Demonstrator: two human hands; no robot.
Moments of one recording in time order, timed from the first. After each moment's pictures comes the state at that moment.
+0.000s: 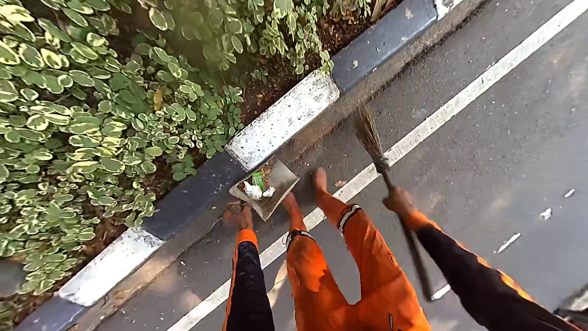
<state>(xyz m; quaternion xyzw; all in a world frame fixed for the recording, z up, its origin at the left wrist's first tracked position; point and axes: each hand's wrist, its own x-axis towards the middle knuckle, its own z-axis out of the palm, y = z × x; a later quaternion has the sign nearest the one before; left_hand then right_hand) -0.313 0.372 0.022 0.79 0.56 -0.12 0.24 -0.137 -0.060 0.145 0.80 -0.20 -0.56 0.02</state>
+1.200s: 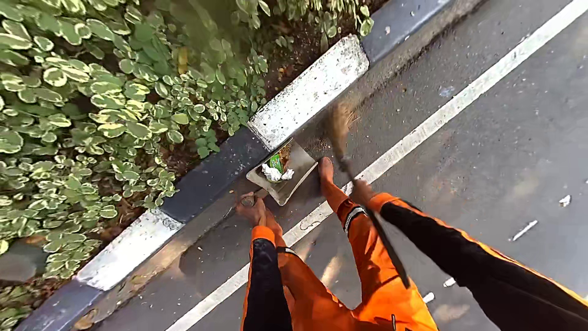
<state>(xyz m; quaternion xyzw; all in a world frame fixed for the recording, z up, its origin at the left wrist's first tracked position) -0.401 0.439 -0.010 0.76 0.55 -0.02 0.33 -0.258 0.126 0.055 0.78 -0.11 -0.62 -0.01</state>
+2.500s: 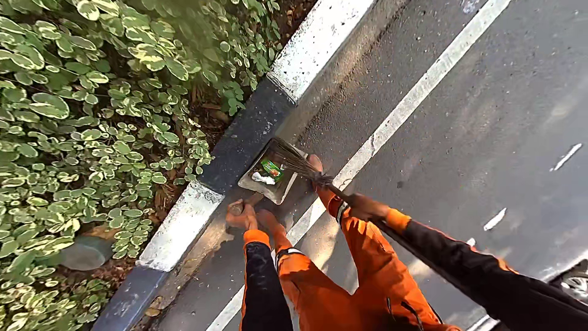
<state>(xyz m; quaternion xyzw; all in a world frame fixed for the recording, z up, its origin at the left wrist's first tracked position) -0.635 0.644 0.004 0.79 0.52 0.01 0.34 -0.531 0.305 0.147 0.68 -0.12 -0.71 -0.13</state>
